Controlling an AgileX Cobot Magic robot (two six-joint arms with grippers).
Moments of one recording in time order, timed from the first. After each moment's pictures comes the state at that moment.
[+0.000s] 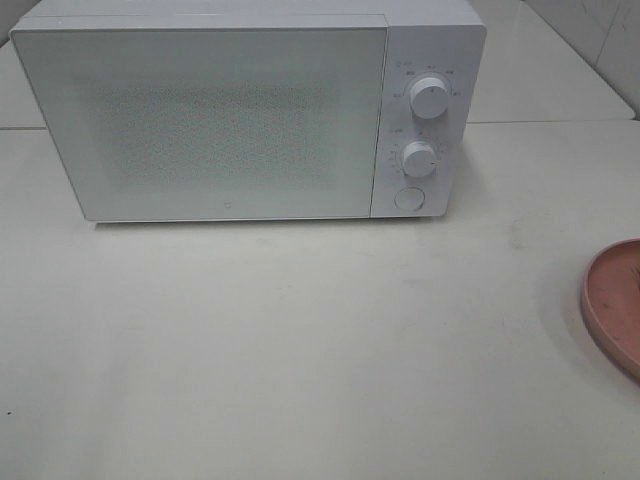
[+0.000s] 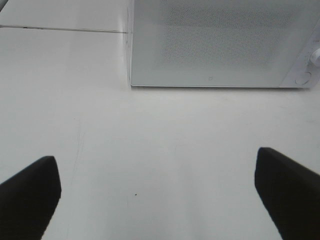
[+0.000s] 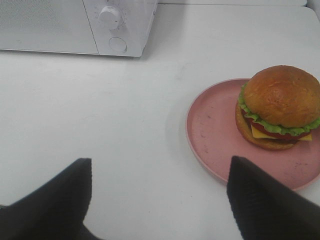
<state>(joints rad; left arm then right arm) 0.14 -0.01 -0.50 -0.28 1.04 0.20 0.17 0.00 -0.51 -0.02 1.04 0.09</state>
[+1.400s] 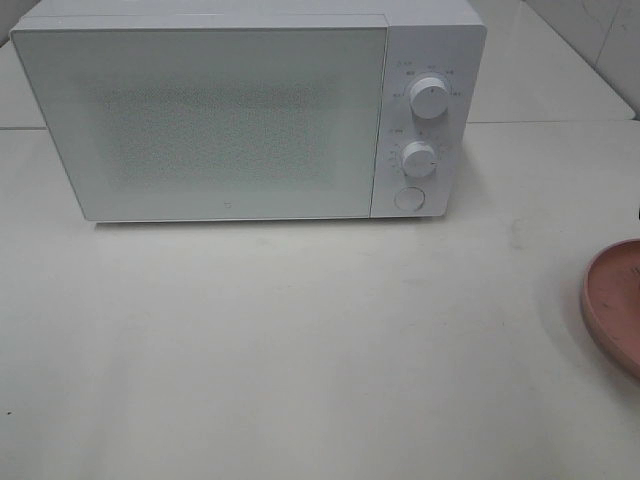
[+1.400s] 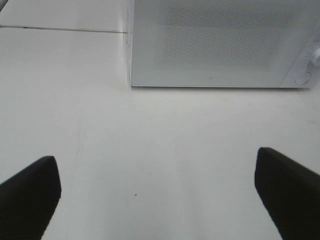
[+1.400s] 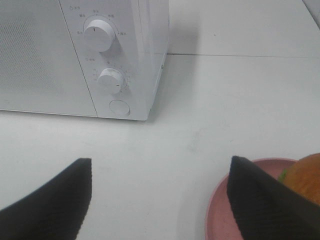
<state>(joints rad) 0.14 -0.01 -0.50 -0.28 1.04 0.20 0.17 0.53 -0.31 -0.01 0.18 0.09</state>
